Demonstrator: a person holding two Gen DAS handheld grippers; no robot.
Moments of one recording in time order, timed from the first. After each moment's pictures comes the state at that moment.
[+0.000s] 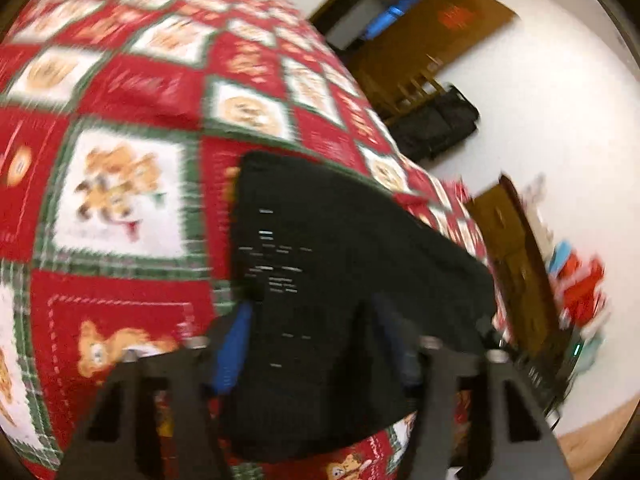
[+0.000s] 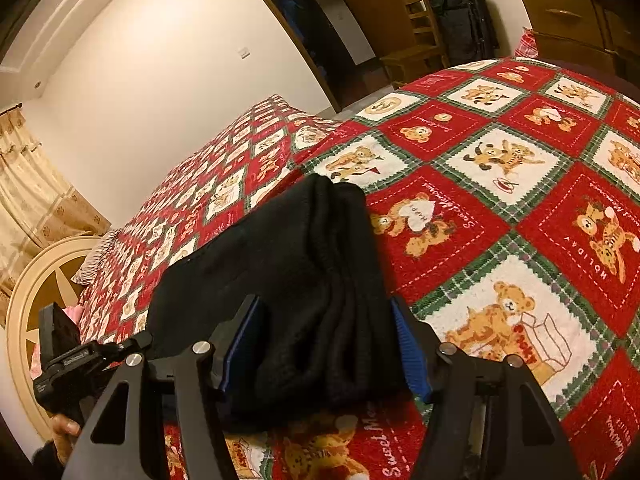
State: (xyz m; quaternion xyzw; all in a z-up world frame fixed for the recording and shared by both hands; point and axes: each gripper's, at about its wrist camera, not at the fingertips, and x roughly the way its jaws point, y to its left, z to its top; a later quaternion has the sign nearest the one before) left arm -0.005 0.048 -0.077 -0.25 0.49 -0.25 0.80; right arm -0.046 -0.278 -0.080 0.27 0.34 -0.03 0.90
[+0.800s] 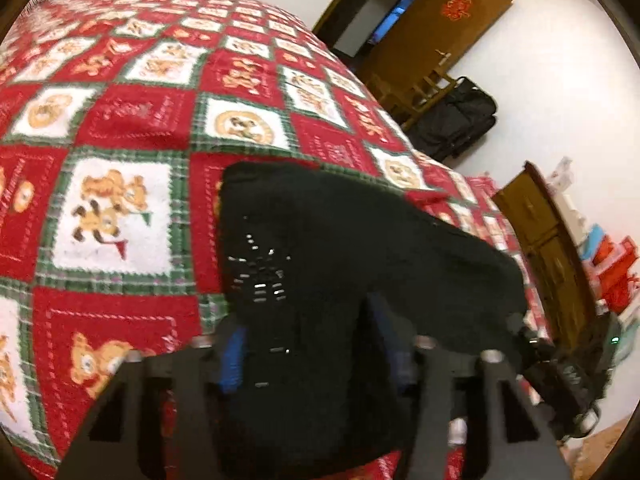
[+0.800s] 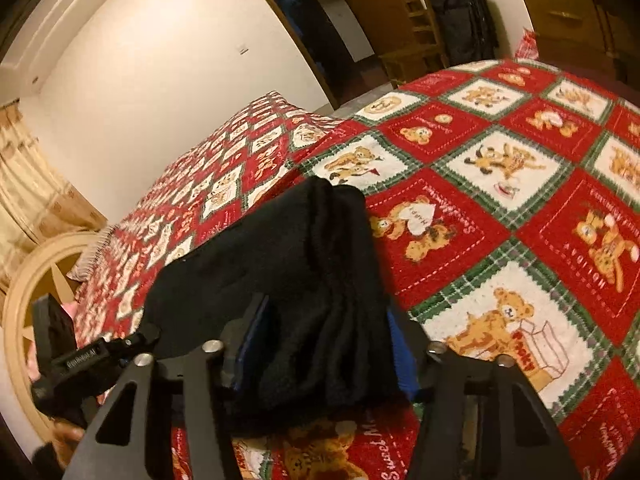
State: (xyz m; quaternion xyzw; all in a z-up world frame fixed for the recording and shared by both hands) left arm -0.008 0.016 -0.069 -0.19 0.48 -0.22 0.83; right arm -0.042 -0.274 -0.071 0.26 0.34 -0.02 0.90
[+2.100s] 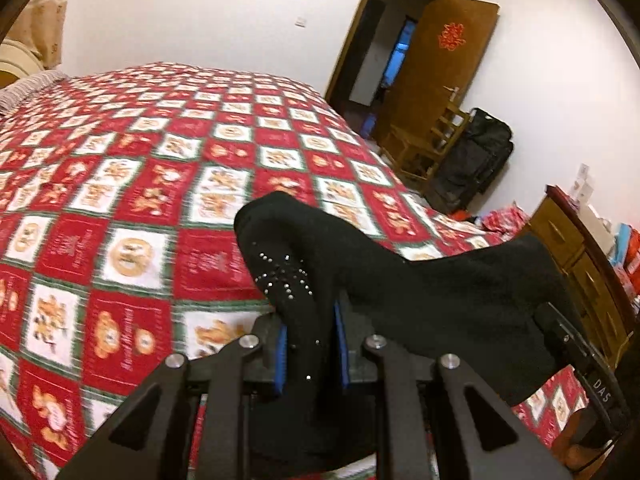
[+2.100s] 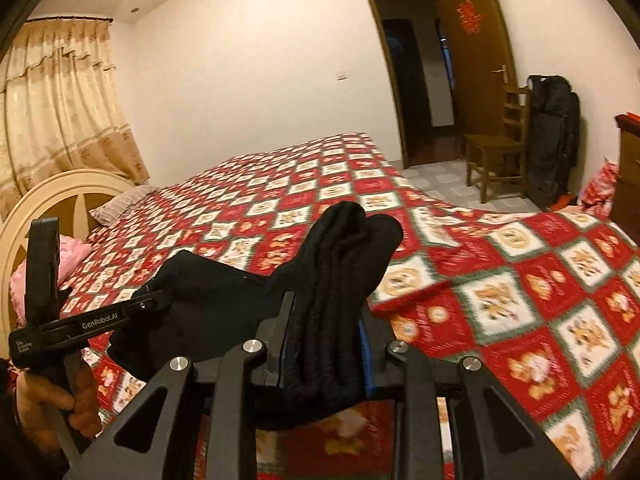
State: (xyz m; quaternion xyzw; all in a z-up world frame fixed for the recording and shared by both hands) left arm 0.015 0.060 0.013 -0.11 0.38 -0.14 0.91; right arm 0.022 -0.155 0.016 0.10 0.27 0.06 0.95
